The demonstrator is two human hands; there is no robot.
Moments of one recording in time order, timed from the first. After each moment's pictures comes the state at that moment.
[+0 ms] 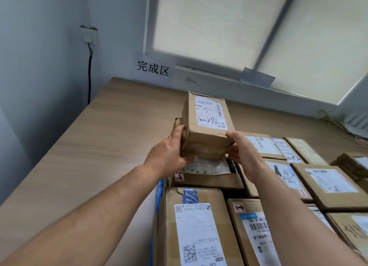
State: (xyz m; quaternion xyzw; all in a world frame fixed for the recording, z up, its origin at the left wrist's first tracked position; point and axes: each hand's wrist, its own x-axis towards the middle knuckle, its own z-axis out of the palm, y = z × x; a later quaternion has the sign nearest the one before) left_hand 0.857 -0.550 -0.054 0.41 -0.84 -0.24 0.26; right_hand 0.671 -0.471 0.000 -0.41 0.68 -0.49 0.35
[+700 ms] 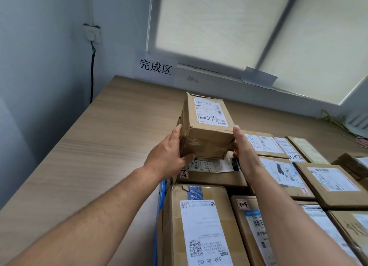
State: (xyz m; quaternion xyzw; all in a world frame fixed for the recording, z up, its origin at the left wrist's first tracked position) left_hand 0.868 -0.543 -0.060 0.41 -0.81 -0.28 0.30; right_hand 0.680 -0.469 -0.013 -0.45 0.66 -0.51 0.31
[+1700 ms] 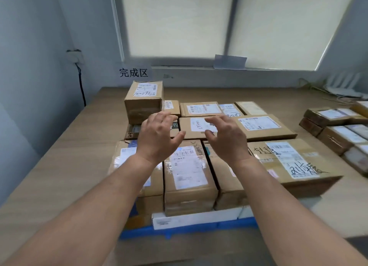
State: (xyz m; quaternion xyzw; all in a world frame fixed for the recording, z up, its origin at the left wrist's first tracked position) left_hand 0.775 -0.350 0.001 0.43 -0.85 -0.03 0.31; right_hand 0.603 -0.281 0.001 -0.58 0.74 -0.32 -0.09
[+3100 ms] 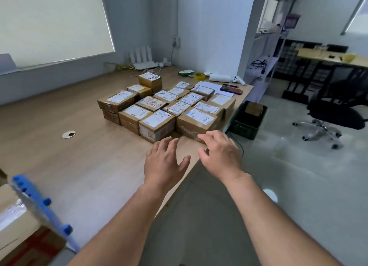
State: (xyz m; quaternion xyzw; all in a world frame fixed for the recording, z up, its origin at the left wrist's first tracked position) left_hand 0.201 -0.029 -0.066 0.10 -0.97 -0.13 0.15; right_hand 0.138 0.116 -0.060 -0.25 0.92 -0.21 -0.23
